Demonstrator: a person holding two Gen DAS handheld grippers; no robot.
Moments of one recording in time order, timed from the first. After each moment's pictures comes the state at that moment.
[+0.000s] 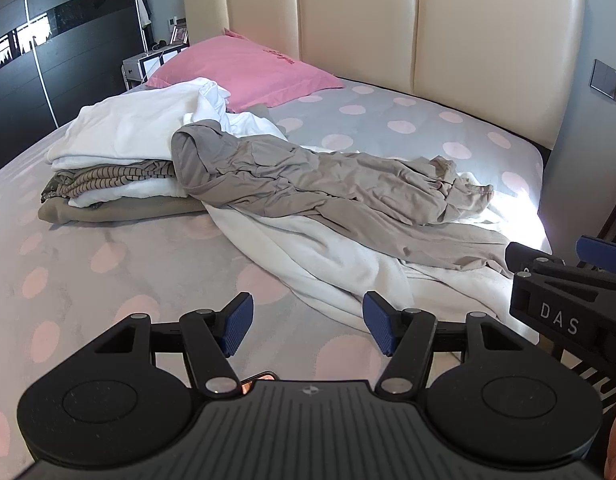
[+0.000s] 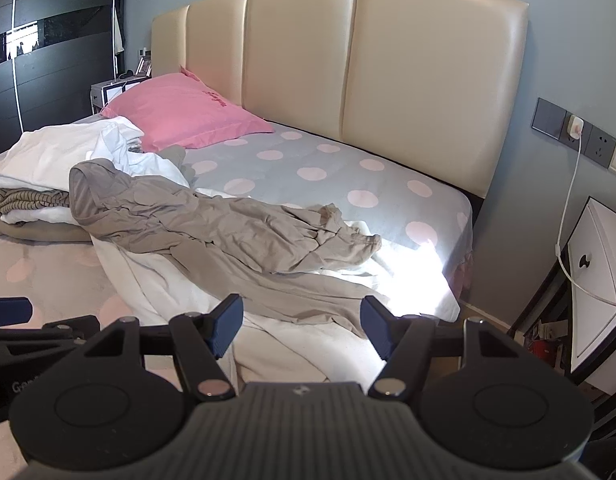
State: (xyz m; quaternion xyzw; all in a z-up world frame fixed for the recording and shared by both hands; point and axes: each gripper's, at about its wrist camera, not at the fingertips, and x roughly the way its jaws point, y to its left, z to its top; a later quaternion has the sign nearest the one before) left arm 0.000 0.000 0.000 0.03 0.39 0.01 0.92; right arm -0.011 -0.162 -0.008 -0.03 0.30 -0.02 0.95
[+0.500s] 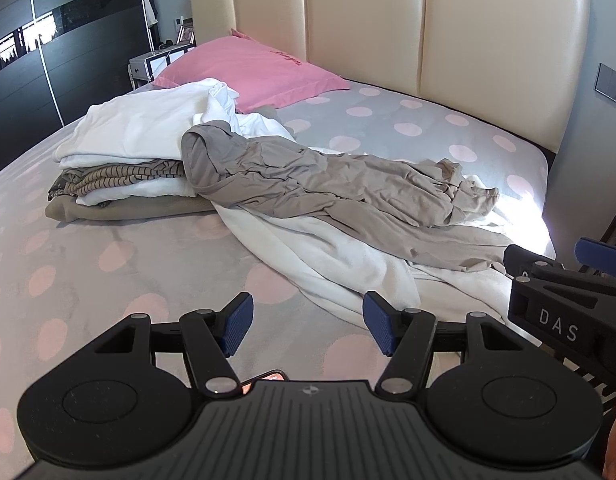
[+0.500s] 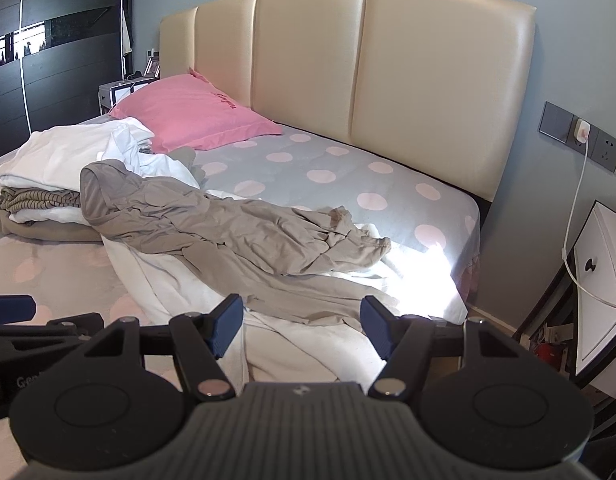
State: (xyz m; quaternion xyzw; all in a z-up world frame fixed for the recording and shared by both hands) left arm -0.001 0.005 0.004 0.03 0.38 0.02 0.92; right arm -0.011 -0.155 0.000 -0.03 0.30 -0.01 0.95
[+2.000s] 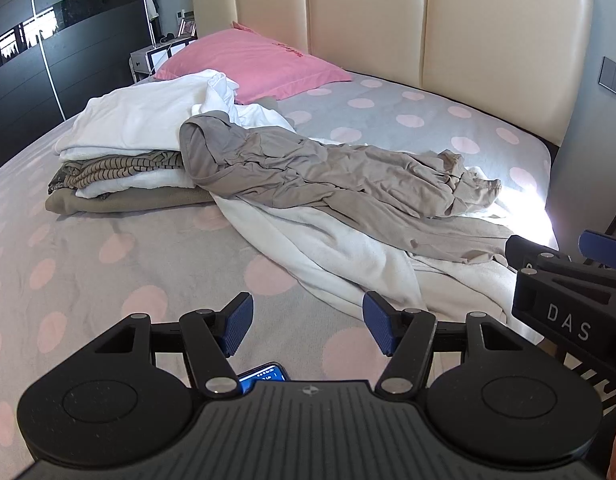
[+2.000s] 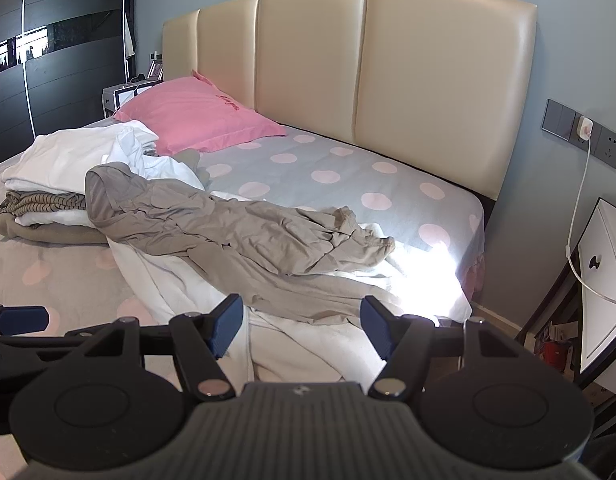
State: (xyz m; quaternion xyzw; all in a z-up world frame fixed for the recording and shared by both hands) left arm 0.000 0.000 -0.002 0.03 0.40 0.02 0.92; right arm -0.014 -0.160 -0.003 -0.02 0.30 -0.01 0.95
